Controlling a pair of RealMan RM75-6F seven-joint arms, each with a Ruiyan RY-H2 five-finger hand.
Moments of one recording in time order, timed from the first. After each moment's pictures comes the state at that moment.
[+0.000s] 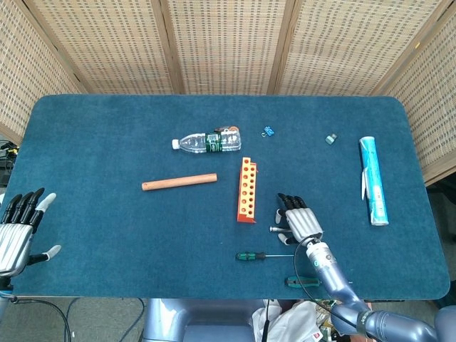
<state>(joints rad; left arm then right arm) -0.12 -1.10 -0.03 -1.65 1.54 1.47 0.10 0.55 -1.64 0.15 -1.39 -1.13 0.95 -0.31</state>
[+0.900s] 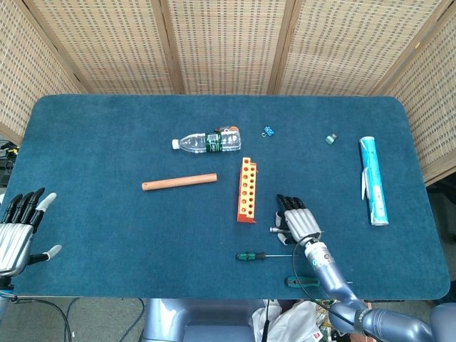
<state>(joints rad) -0.13 -1.10 -0.03 -1.65 1.54 1.47 0.09 0.56 -1.65 0.14 -1.38 -1.10 0.94 -0.30</state>
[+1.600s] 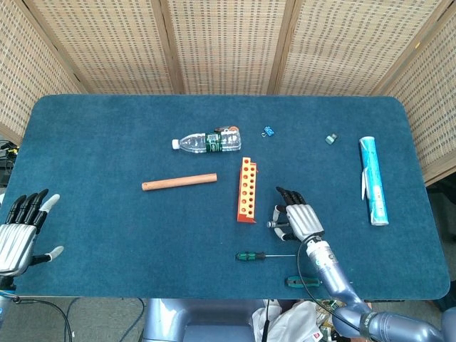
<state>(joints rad) -0.13 -1.10 -0.02 -1.66 1.54 1.45 0.10 0.54 -1.59 0.17 -1.48 -1.19 1.03 -0.15</state>
